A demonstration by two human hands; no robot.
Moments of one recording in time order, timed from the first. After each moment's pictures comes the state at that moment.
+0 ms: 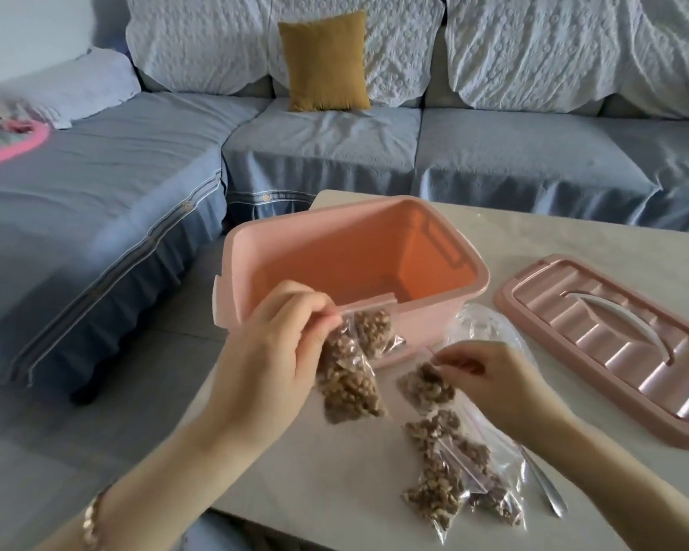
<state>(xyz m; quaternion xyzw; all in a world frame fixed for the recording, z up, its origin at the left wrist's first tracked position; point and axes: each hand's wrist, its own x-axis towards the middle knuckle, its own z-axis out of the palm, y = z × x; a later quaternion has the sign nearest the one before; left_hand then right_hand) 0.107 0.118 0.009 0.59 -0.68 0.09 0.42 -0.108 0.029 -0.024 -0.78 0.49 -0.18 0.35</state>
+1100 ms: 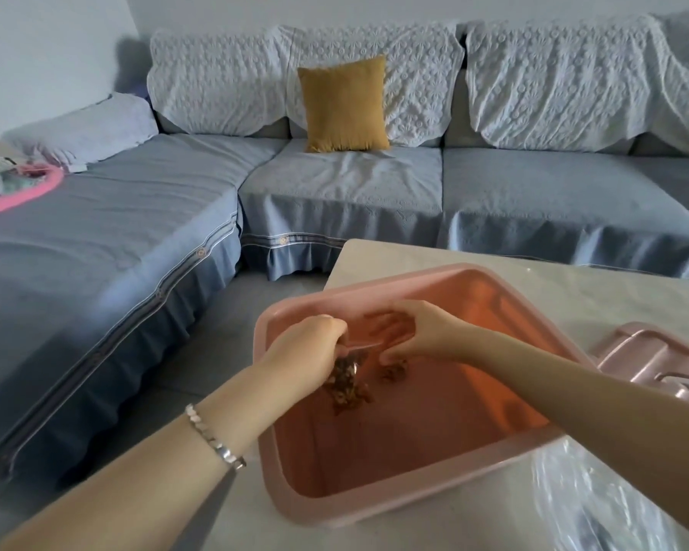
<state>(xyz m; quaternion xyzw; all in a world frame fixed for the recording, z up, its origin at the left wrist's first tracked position) 0.230 -0.044 -0.025 0.75 -0.64 -0.15 0.11 0.068 -0.152 -0.033 -0.84 0.31 -0.09 0.45</state>
